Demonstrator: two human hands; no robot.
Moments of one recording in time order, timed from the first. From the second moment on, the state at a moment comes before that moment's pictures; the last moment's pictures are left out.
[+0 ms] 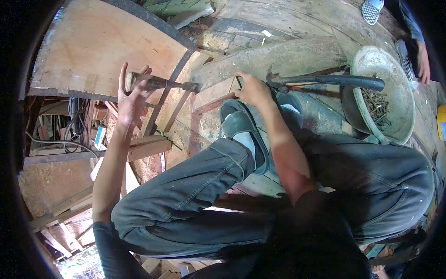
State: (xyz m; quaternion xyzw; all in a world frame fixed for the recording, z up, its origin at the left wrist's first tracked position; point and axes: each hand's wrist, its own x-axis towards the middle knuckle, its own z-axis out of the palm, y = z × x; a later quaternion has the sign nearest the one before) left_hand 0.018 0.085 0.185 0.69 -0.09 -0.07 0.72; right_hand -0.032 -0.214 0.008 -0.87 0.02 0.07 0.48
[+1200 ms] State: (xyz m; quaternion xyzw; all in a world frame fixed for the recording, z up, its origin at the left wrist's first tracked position) left_hand -0.002 0.003 0.218 0.80 -0.22 -0.06 0.55; right_hand -0.037 -0.192 0.009 -0.85 0.08 0.11 0.51
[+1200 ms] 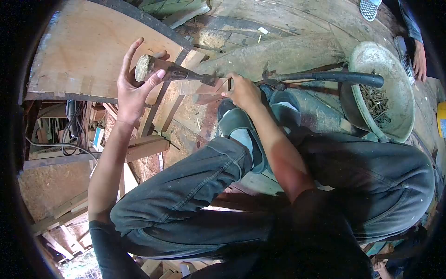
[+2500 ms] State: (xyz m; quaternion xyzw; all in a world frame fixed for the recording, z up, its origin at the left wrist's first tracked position) left_hand 0.002 0.009 0.223 0.80 -0.29 -0.11 0.52; right_hand -0.035 -0.192 0.007 -0.85 0.07 0.11 0.50
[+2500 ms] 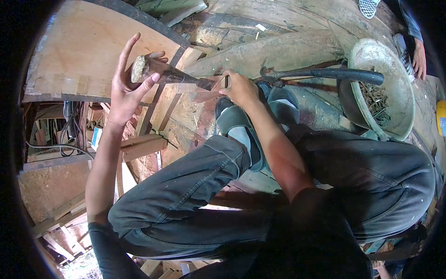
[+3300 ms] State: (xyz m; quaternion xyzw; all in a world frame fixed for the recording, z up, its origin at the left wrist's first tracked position) left_hand 0.003 0.012 0.222 0.80 -0.28 -0.11 0.52; right_hand -0.035 -0.191 0.003 -0.86 0.07 0.09 0.50
